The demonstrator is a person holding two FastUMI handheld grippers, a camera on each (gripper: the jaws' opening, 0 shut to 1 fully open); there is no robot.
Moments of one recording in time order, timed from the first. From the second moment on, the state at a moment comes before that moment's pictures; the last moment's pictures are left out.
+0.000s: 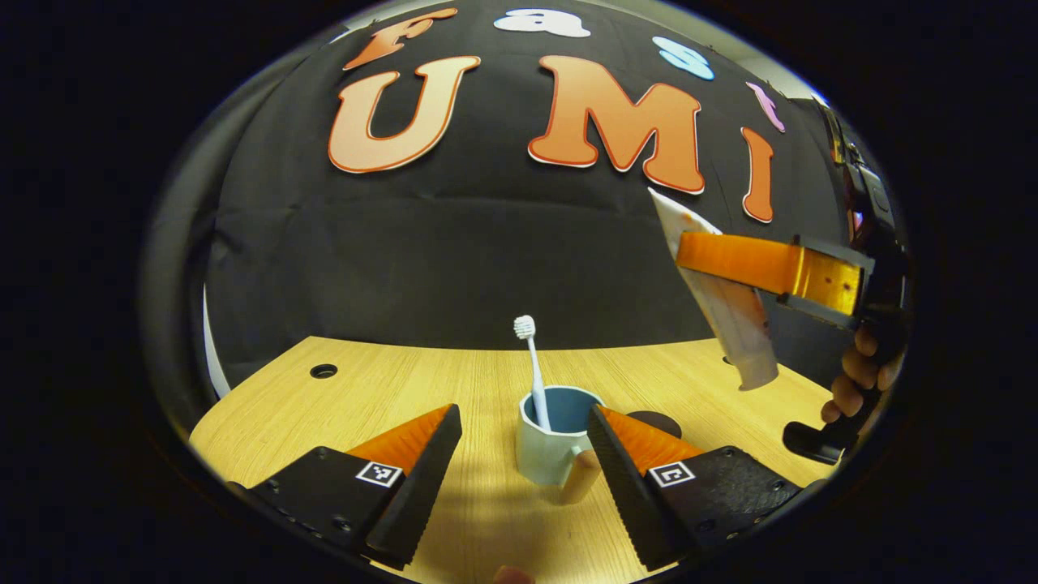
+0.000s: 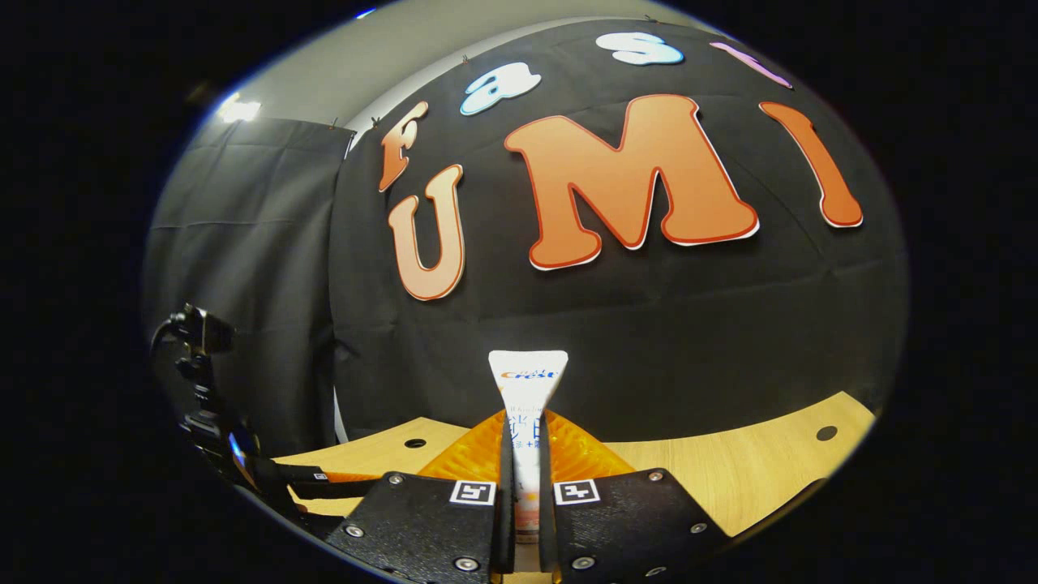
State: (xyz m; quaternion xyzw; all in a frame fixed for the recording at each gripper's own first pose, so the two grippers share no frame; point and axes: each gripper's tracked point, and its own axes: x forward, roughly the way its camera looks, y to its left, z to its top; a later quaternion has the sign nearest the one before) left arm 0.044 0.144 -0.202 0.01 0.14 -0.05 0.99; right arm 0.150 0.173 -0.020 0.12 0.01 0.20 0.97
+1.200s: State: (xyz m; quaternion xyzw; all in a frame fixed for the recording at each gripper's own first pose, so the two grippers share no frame) left arm 0.052 0.192 -0.207 0.04 0.12 0.00 0.99; right arm 0.220 0.251 -0.083 0.14 0.02 0.24 0.96
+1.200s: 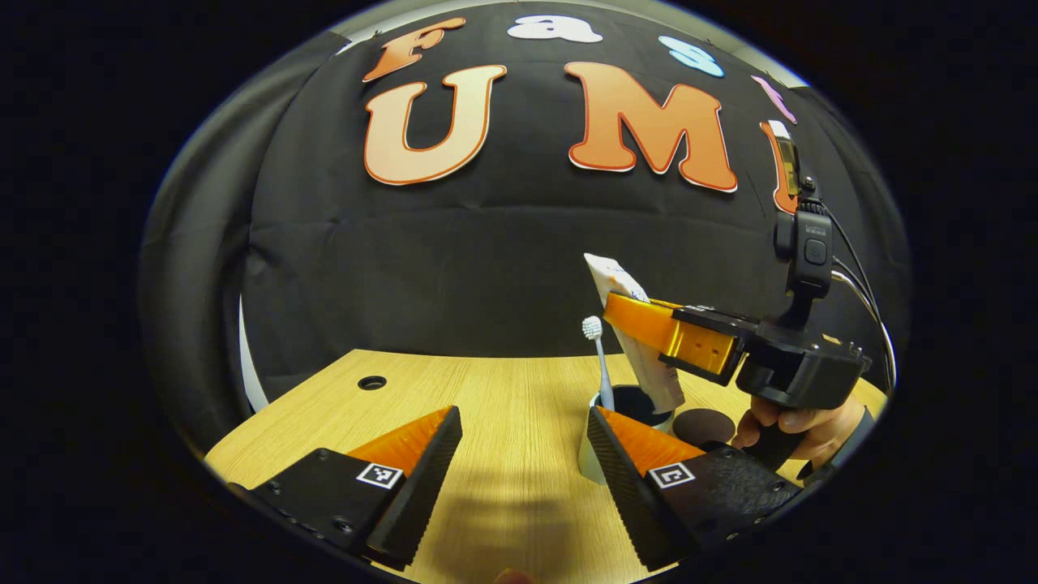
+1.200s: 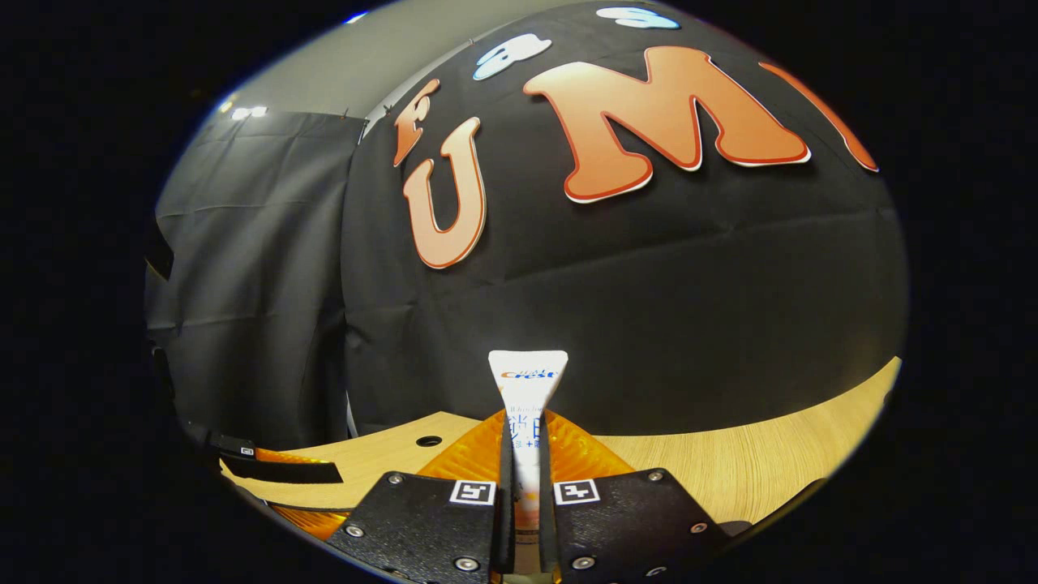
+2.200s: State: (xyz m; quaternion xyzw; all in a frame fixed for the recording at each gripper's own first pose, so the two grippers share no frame) left arm 0.053 0.183 -0.218 0.02 0.14 -0.02 0.99; right arm 0.196 0.238 -0.139 0.05 0.10 0.22 0.97
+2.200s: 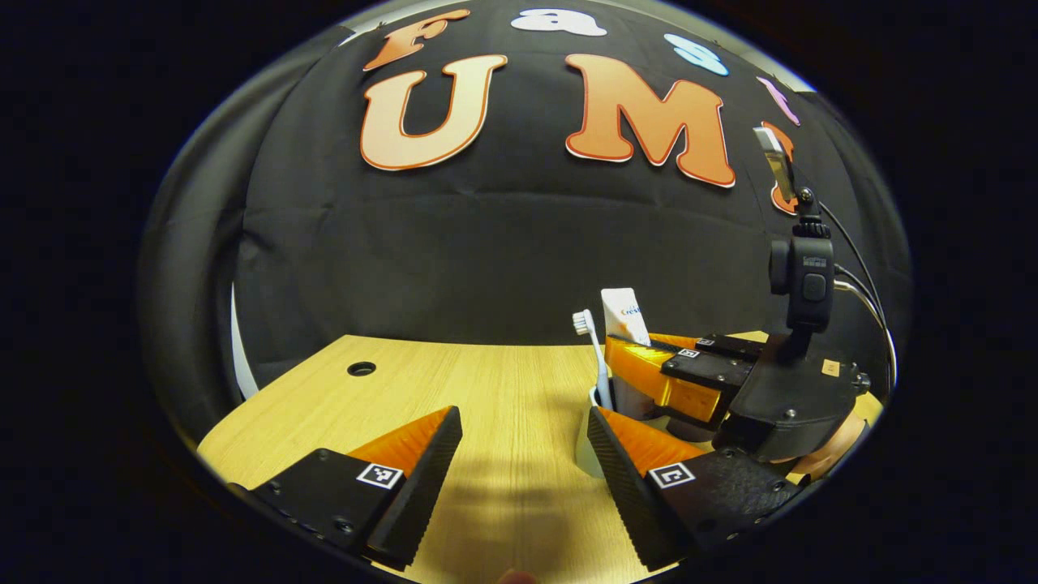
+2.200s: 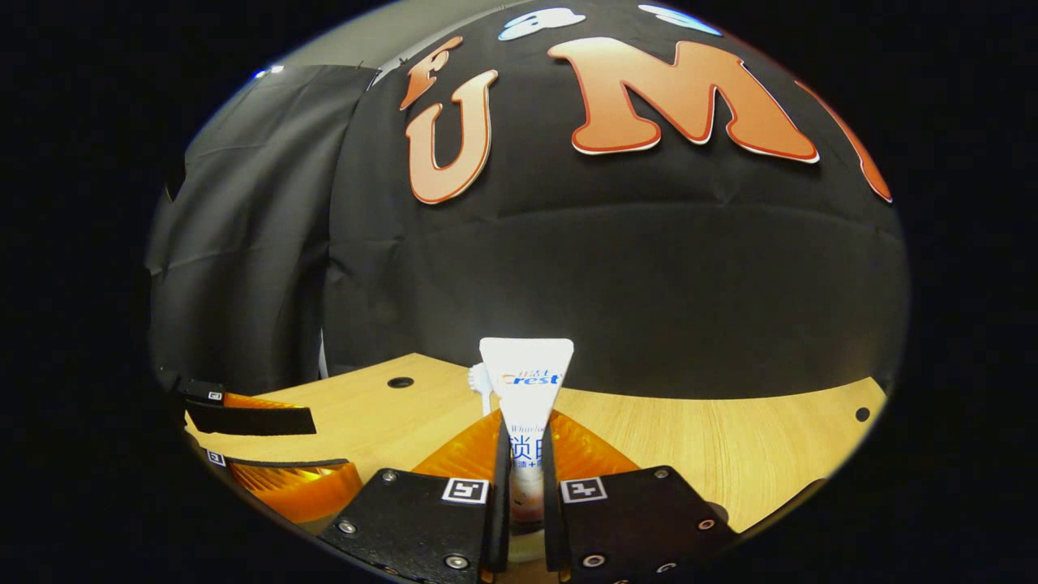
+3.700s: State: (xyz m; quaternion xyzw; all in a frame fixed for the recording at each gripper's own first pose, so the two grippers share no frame) left arm 0.057 0.090 -0.198 0.01 0.33 -0.10 0.94; right arm 0.056 0.036 0.071 -0.02 -0.07 0.12 0.99
